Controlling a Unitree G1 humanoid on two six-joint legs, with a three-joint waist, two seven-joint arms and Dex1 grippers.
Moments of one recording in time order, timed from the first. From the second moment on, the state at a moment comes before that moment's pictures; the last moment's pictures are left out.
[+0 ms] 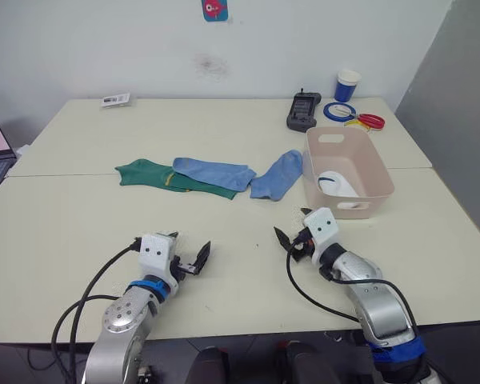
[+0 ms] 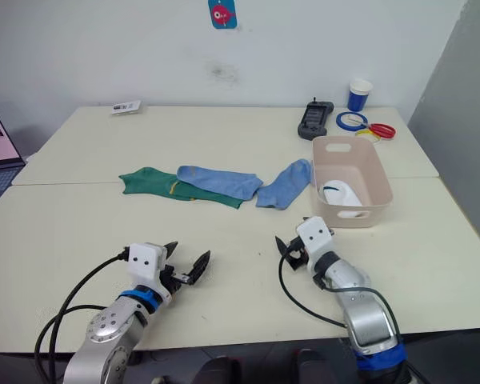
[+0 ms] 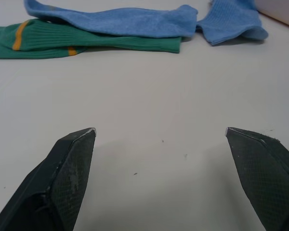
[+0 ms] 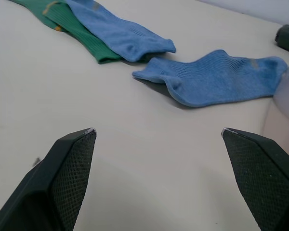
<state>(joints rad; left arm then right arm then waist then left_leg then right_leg) 0.13 0.32 0.10 -0.35 -0.24 0.32 -0.39 -0.16 -0.23 0.18 -0.32 0.00 0.42 0.43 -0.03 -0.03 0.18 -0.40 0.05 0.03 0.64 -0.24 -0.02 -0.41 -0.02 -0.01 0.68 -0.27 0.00</state>
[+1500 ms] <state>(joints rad) -0.49 0.35 -0.17 0.16 -0.05 0.18 -0.58 -0.31 -0.48 0.09 -0.53 0.28 0.65 0.56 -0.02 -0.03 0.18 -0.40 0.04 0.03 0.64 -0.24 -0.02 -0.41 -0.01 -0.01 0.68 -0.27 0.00</state>
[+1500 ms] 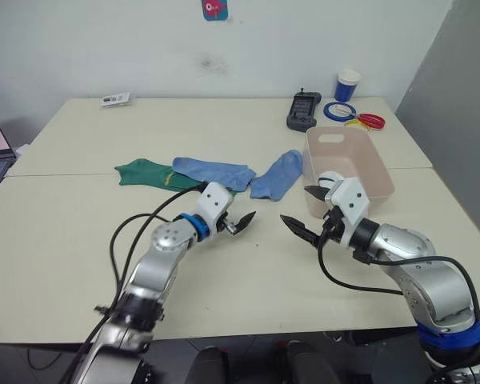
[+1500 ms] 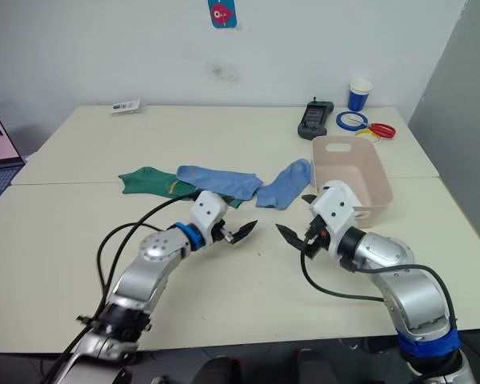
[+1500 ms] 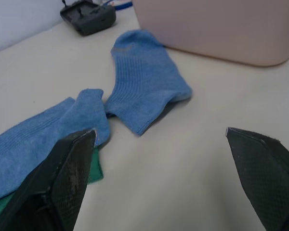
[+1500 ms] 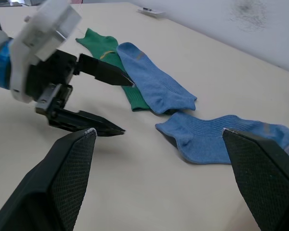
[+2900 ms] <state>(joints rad) -0.11 0.82 -0.09 0.05 0.02 -0.45 -0.85 -0.37 -0.50 0.14 -0.39 0.30 0.68 0.61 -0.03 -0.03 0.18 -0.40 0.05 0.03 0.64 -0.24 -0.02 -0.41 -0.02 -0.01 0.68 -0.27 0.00</state>
